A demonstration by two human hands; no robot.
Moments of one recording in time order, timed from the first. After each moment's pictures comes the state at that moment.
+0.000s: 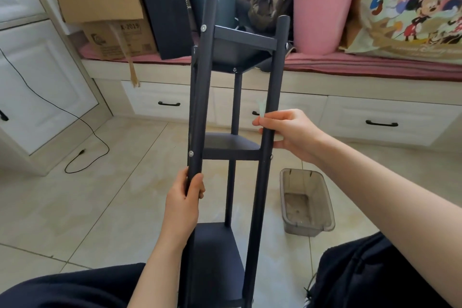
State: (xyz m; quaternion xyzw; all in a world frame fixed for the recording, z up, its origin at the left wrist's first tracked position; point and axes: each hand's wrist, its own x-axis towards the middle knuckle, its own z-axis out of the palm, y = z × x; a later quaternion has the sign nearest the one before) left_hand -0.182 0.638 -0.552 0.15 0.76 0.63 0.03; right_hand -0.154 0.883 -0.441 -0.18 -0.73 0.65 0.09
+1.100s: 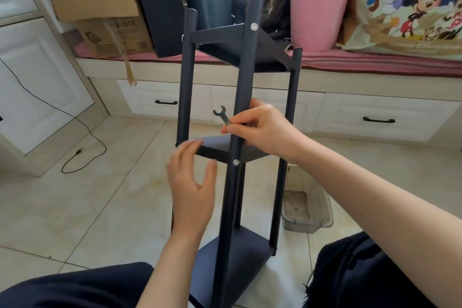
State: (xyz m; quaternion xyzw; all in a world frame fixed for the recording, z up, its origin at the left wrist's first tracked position) left_hand -0.169 0.665 -0.521 0.20 0.78 0.57 -0.16; right_hand -0.142 0.832 -0.414 -0.04 -0.88 0.45 0.14
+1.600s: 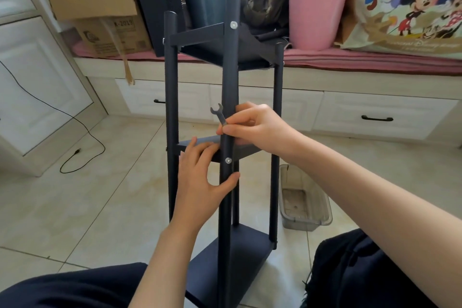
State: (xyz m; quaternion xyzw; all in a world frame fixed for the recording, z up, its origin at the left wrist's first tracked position) left_hand -0.179 0.663 -0.520 0.31 0.82 0.46 -0.09; right_hand -0.144 0.831 -0.417 -0.01 -0.85 0.52 0.09
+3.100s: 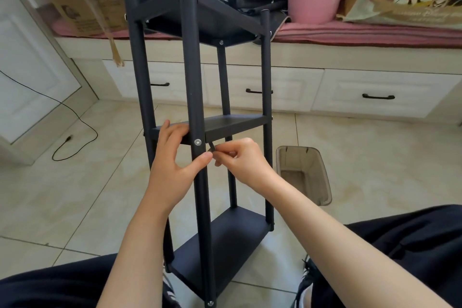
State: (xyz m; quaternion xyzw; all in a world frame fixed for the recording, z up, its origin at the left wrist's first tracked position) left_hand -0.199 0.635 -0.517 0.29 0.82 0.50 -0.04; right_hand -0.142 0.796 -0.525 -0.11 -0.84 0.52 0.10
